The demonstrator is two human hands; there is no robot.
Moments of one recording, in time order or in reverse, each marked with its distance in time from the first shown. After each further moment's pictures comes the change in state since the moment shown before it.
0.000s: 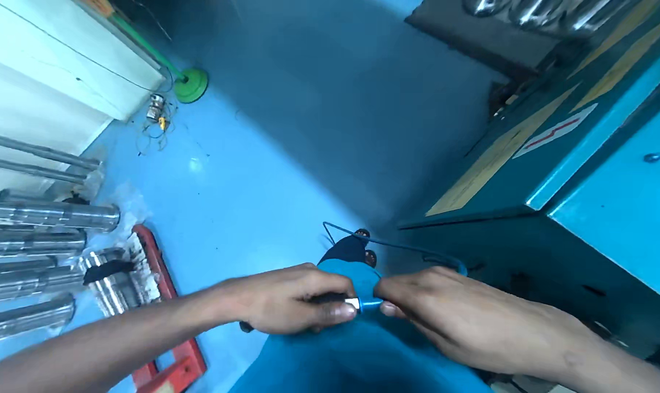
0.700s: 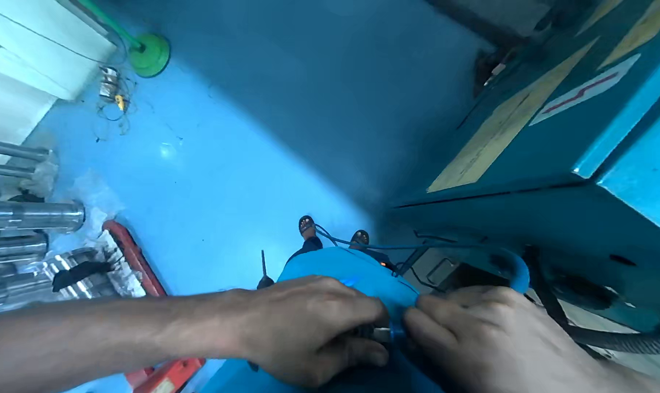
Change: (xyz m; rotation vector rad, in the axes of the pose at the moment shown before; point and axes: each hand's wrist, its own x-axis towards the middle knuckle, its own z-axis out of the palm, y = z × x) left_hand -0.017 -0.015 0.005 0.333 0.058 0.382; right_hand 0.016 -0.051 0.028 -0.426 0.240 0.050
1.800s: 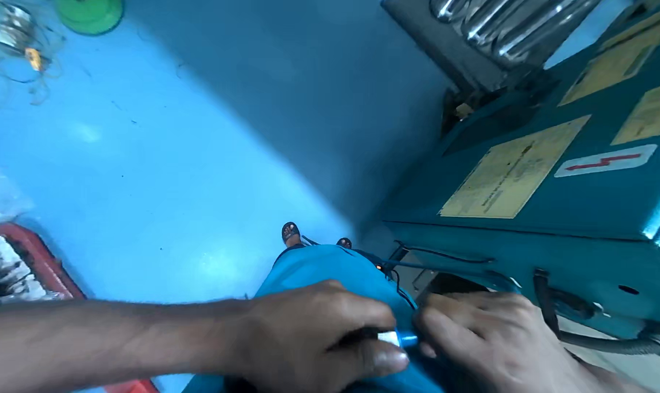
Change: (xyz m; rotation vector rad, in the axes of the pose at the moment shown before) left_hand -0.138 -0.066 -0.092 -0.324 0.024 0.080; right_hand 0.166 -0.053 0.040 -0.045 -0.064 0.135
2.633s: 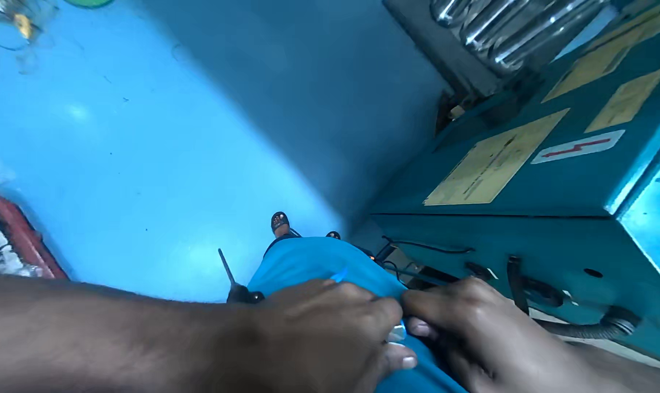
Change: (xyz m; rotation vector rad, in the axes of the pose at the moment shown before) left_hand 0.033 0.016 0.080 0.418 0.118 -0.080; right_hand -0.052 0.007 -0.006 0.346 -0.236 0.124
